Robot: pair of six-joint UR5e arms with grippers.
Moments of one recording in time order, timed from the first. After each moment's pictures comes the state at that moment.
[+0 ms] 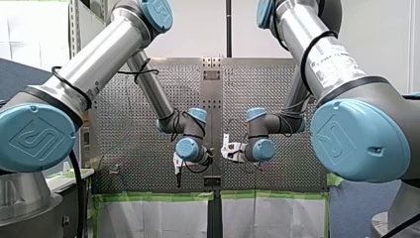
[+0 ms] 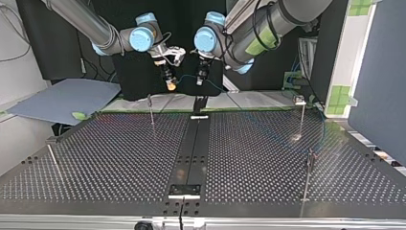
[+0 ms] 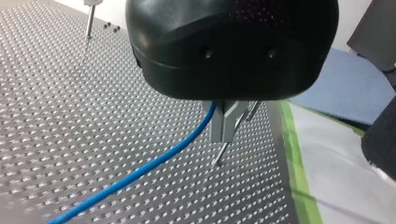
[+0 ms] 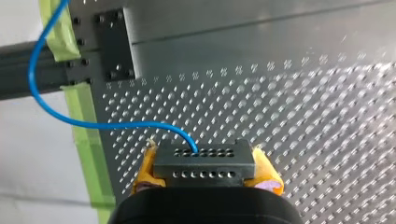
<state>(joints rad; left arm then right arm) -0.64 -2.27 -1.83 -2.50 -1.89 -1.87 2.13 -0.88 1.87 -0.74 1.47 1.74</state>
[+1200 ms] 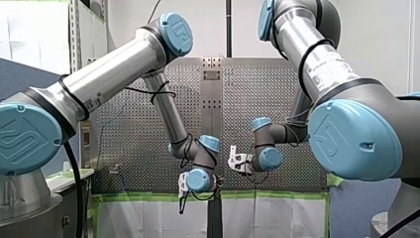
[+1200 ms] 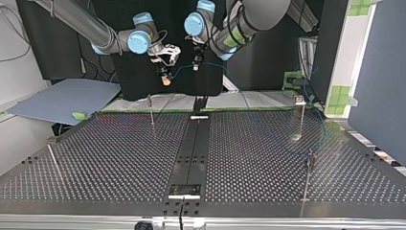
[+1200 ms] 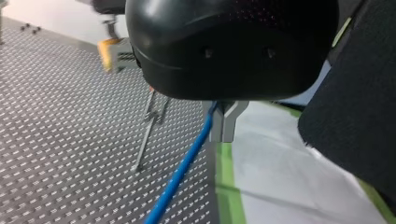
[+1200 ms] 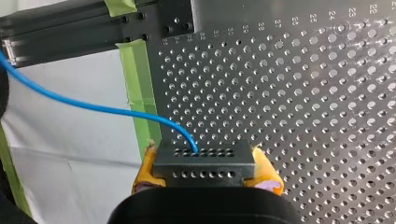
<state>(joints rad) -0.78 -2.48 -1.77 -2.39 -2.06 -1.78 2.08 -0.82 1.87 -0.69 1.47 1.73</state>
